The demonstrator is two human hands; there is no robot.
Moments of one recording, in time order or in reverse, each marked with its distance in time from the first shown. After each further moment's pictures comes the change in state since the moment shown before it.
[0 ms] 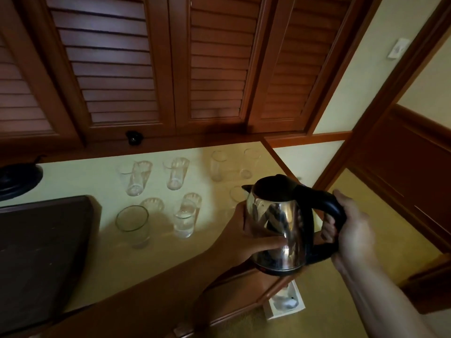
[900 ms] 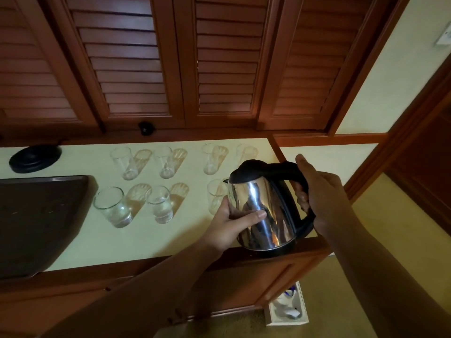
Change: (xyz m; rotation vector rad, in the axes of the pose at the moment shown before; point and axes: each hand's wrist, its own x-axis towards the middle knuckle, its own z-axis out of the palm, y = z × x) left_hand 0.046 -0.021 0.066 -0.092 0.304 -0.115; right_hand 0.098 -0.028 -0.029 -0.300 -0.285 0.093
